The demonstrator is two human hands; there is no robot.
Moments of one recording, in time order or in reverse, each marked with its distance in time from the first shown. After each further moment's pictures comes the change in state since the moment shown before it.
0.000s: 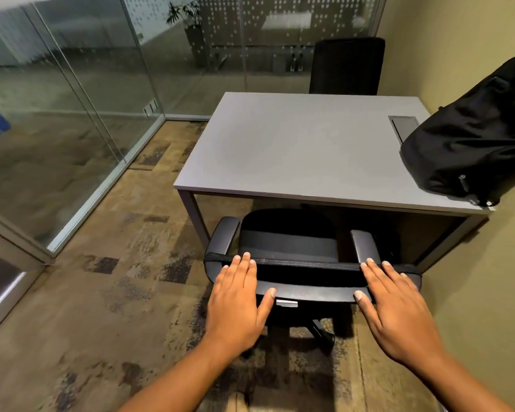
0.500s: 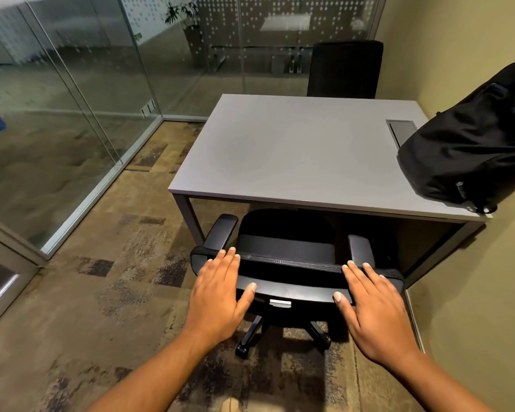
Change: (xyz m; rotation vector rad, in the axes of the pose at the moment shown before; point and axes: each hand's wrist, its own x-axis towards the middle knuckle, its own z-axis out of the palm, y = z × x) left_hand 0.030 -0.026 0.001 -0.003 0.029 0.014; right_hand 0.024 -0.012 0.004 0.058 0.017 -0.027
